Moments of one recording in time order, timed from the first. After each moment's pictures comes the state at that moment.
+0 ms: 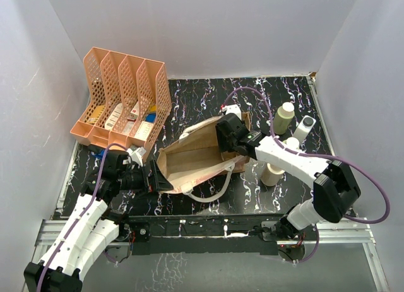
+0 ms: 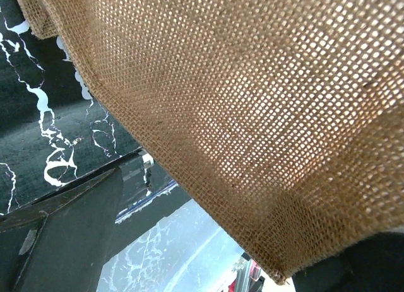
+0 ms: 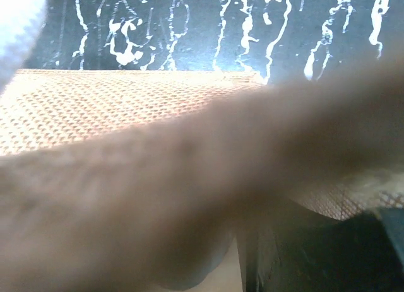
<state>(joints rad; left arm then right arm) -0.29 0.67 0.56 -0.83 0.63 -0.63 0.72 1.48 1.09 -0.51 0.39 0.39</state>
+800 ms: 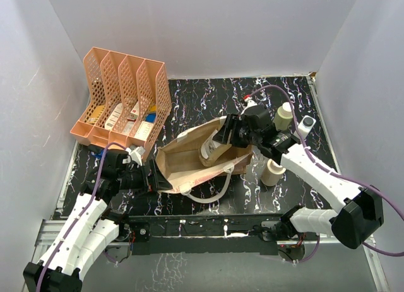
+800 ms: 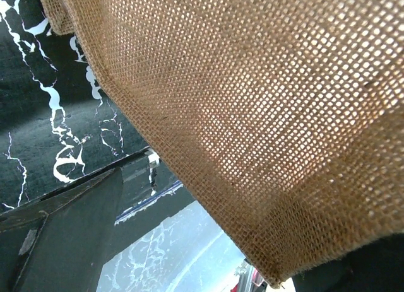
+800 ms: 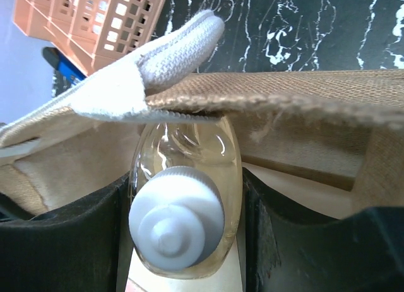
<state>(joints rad) -0.29 0.67 0.57 -0.85 0.60 -0.63 0.59 1.21 1.02 -0.39 -0.12 0.67</state>
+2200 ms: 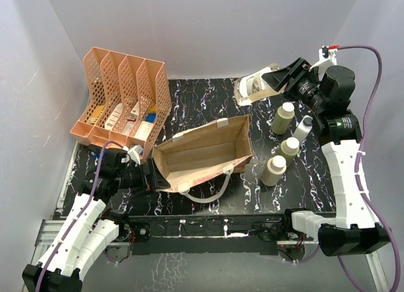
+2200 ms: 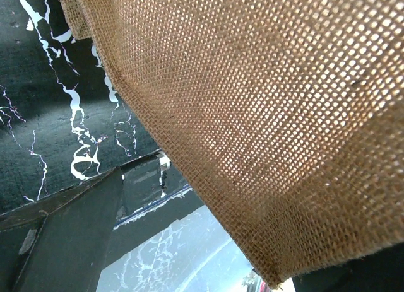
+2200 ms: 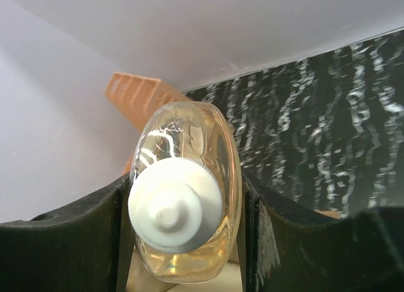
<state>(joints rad) -0.29 0.67 0.62 -0.90 0.53 -0.61 0.04 1.13 1.42 -0.39 -0.44 0.76</state>
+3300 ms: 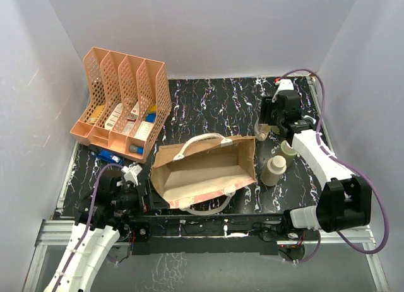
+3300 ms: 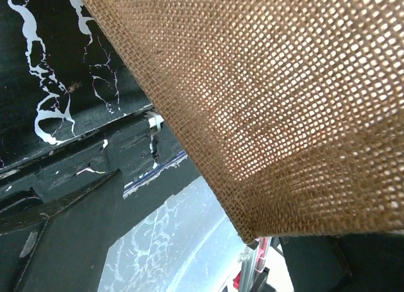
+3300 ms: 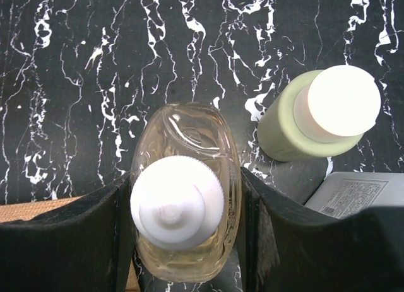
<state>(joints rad) -0.29 0.29 0.41 -1.01 0.68 -0.67 0.16 1.33 1.03 -0.25 0.06 0.13</state>
